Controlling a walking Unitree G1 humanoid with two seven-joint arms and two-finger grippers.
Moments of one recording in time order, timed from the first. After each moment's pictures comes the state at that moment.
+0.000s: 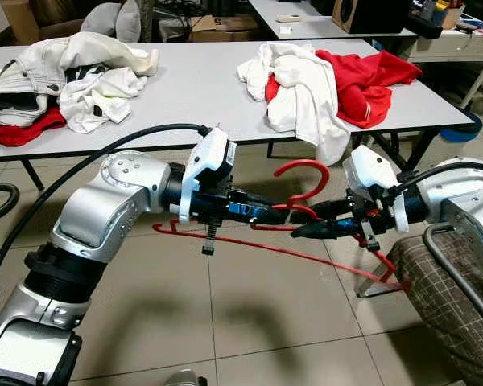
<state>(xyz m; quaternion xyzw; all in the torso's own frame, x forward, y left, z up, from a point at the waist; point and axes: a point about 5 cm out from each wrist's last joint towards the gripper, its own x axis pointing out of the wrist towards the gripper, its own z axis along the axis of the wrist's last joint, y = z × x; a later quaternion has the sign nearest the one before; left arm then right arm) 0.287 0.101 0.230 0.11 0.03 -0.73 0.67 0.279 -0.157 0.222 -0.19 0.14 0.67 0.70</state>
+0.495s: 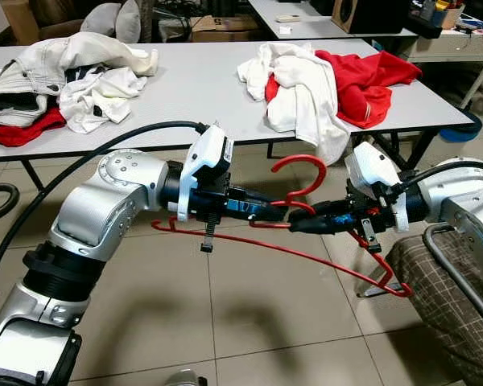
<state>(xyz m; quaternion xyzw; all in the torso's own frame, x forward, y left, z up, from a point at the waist) 0.288 0.102 0.231 0.11 0.03 -0.73 0.67 0.279 -0.157 0.225 -0.18 0.12 0.67 0.71</state>
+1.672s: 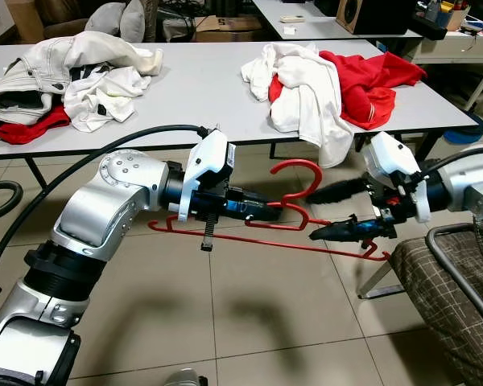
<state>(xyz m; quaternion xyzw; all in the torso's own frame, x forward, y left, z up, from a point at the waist) 0.292 0.103 0.227 0.14 0.03 -0.72 0.68 0.285 -0.175 0.236 -0.20 0.15 0.67 0.70</state>
